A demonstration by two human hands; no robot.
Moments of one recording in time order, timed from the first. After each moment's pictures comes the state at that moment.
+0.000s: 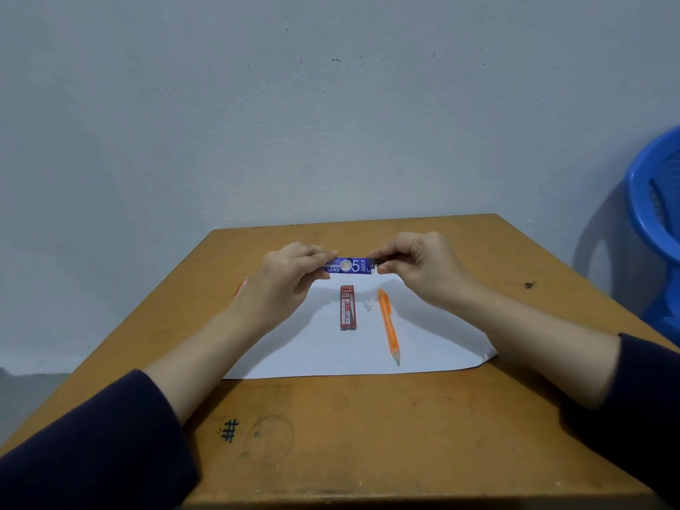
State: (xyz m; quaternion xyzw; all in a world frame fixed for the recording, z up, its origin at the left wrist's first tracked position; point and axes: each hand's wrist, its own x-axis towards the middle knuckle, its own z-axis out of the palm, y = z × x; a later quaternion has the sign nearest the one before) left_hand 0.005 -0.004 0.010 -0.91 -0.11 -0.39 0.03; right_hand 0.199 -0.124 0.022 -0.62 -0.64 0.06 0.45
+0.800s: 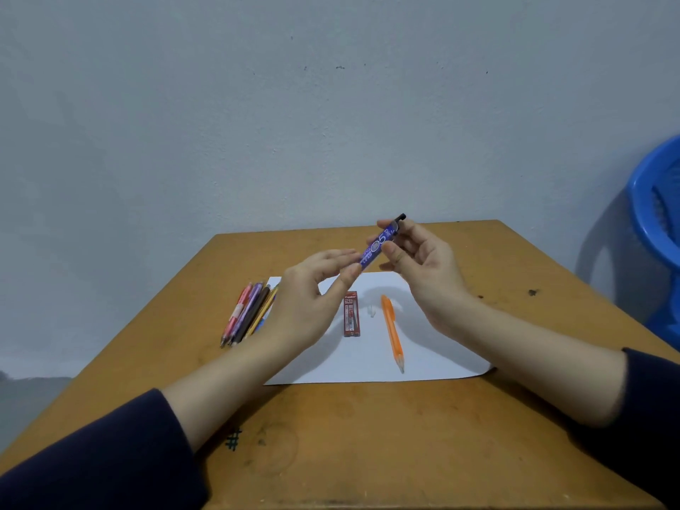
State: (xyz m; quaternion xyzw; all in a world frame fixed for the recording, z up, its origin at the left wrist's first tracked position) left_hand 0.018 -0.055 0.012 -0.83 -0.19 -0.46 -0.24; right_hand 0.177 -0.124 0.016 -0.47 -0.52 0.21 0.68
